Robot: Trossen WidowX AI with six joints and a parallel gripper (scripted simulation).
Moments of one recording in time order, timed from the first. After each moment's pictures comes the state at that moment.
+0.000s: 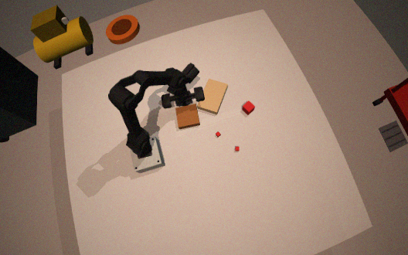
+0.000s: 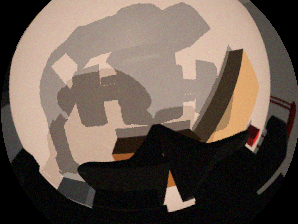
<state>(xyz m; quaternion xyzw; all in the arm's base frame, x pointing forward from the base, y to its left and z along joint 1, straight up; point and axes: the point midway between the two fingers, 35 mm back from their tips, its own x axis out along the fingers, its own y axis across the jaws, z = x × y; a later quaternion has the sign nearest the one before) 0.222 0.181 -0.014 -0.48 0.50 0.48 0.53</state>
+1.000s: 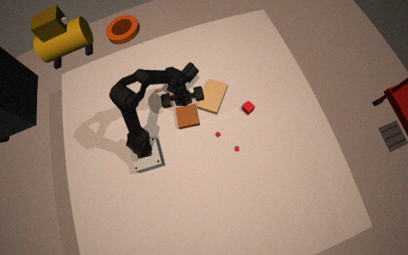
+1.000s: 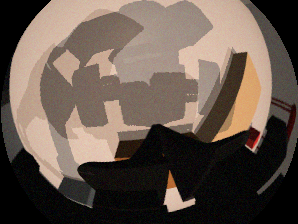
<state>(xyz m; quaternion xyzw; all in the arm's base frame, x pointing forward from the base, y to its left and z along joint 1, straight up) 0.221 0.185 -0.016 -0.49 0.50 0.49 0.52</state>
